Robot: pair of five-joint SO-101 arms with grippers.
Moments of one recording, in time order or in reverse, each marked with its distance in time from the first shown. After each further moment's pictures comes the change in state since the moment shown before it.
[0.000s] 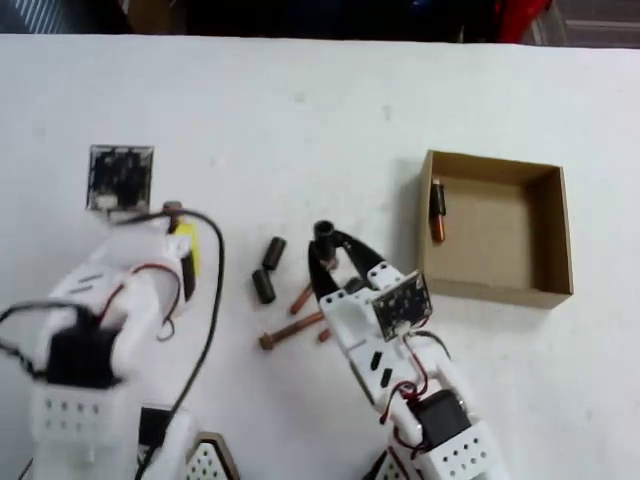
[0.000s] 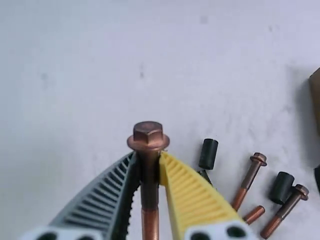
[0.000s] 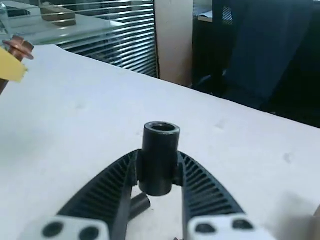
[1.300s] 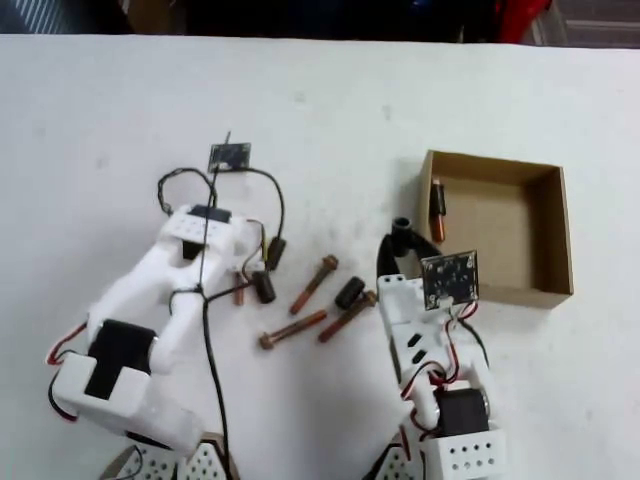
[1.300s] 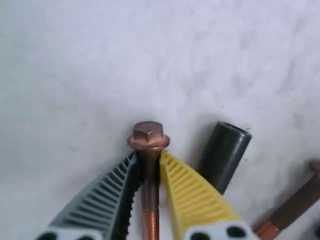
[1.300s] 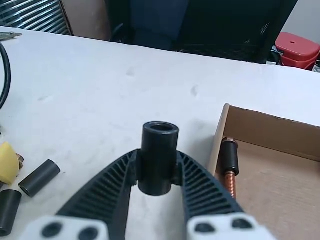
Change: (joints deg) left arm 7.8 70.2 -9.8 -24.5 12.2; right arm 21.3 0.0 -1.7 12.6 0.1
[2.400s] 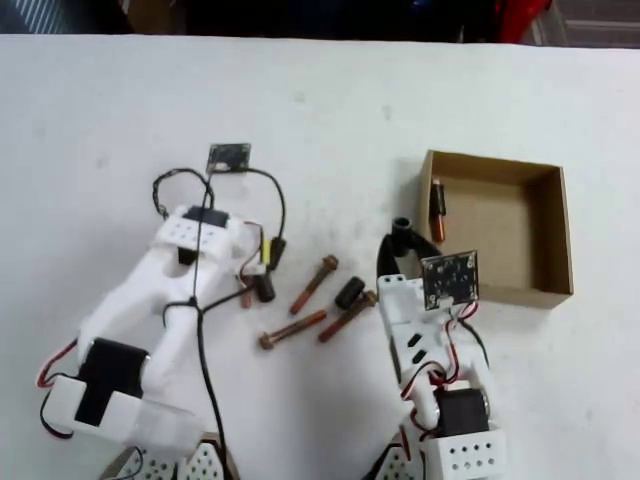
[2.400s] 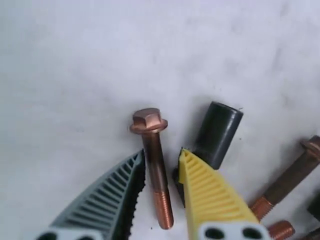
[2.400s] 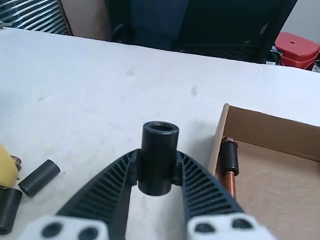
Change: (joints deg) left arm 0.6 -6.3 2.0 4.6 -0.1; right arm 0.0 0.0 0.0 0.0 0.0
